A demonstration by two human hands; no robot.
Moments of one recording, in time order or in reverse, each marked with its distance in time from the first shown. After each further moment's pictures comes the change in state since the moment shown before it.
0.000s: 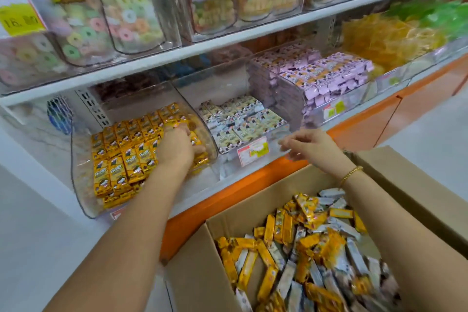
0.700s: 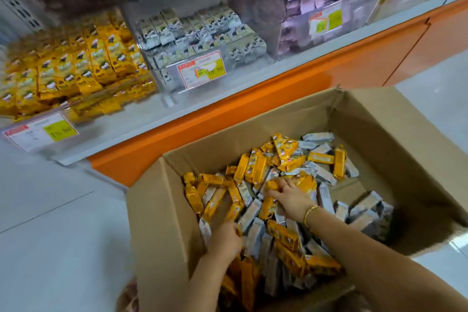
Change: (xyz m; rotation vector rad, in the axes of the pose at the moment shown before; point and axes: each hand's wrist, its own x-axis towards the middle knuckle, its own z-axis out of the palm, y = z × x) left_hand -0.236 -0.001 0.286 -0.094 -0.788 -0.303; right_hand -0.089 0.298 0.040 -1.114 -0.754 -0.030
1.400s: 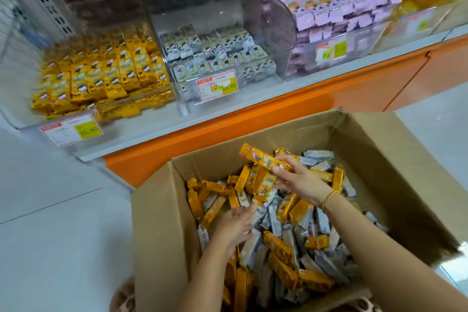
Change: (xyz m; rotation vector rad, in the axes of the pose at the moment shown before) left_hand -0.022 0.040 -0.028 -1.010 -0.119 -0.066; right_hand -0.038 0.001 -0.112 1.413 0.162 -0.020
